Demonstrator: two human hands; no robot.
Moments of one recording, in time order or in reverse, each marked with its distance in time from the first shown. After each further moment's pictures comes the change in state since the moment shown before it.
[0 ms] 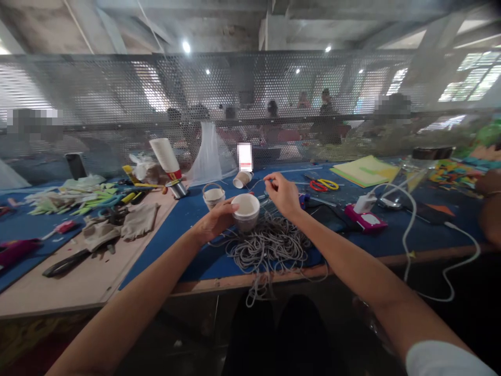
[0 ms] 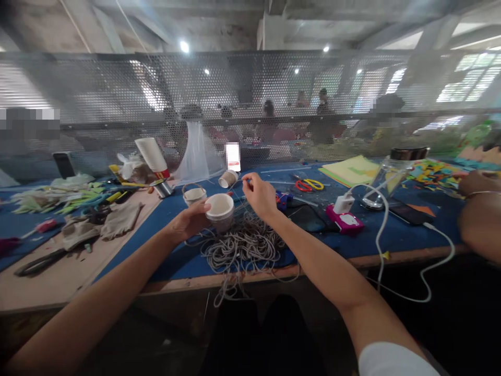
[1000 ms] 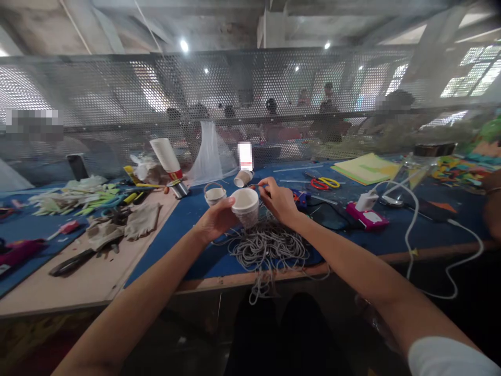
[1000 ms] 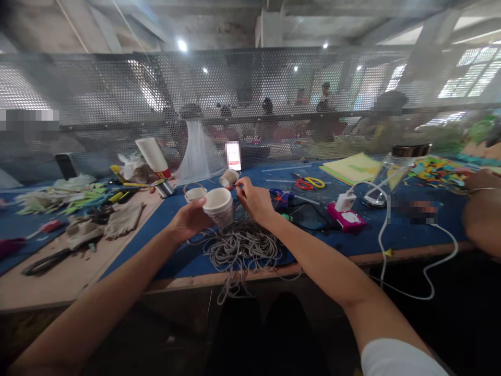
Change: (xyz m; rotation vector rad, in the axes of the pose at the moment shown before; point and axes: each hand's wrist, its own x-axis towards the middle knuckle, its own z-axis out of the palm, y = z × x) left_hand 0.000 0.001 0.002 -0.136 0.006 0.036; right_hand -0.011 -0.015 0.006 -0.112 -0.163 -0.074
